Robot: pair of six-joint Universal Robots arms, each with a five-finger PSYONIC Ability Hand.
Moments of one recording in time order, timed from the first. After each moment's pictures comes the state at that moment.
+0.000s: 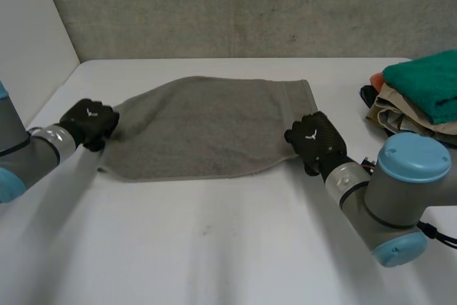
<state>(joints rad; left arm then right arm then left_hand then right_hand) 4.71 -2.30 -1.27 3.19 -1.14 3.92 1.98 -0.97 1.64 -0.52 1.35 2.48 1.03 1.04 1.04 1.04 0.86 1.14 1.18 1.19 1.20 1.02</state>
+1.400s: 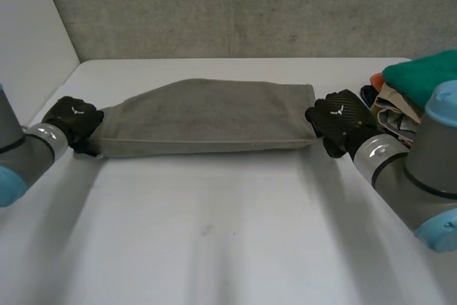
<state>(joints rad) 4.66 -2.15 -1.39 3.19 -1.37 3.92 1.92 -1.18 1.58 -0.19 1.36 2.55 1.16 1.20 1.19 1.20 0.99 1.14 1.18 1.19 1.20 1.02</state>
